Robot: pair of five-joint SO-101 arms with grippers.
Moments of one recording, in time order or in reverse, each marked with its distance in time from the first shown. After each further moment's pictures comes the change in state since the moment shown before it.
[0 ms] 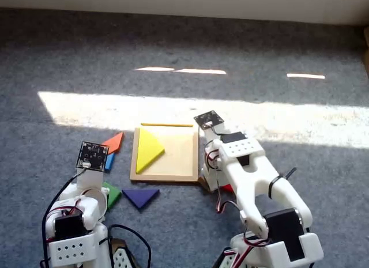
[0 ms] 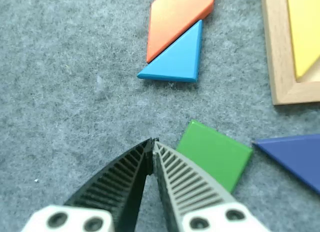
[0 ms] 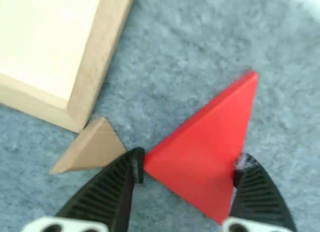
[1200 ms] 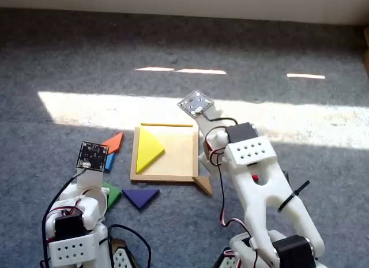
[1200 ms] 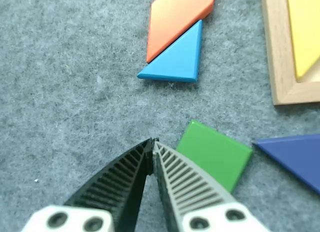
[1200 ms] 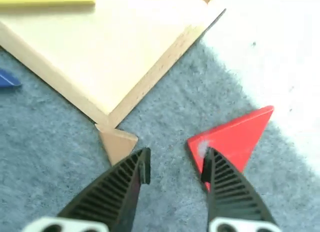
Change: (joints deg) left arm 0.0 0.0 0.0 0.0 0.0; right arm -1.7 -14.7 -10.1 8.7 15.6
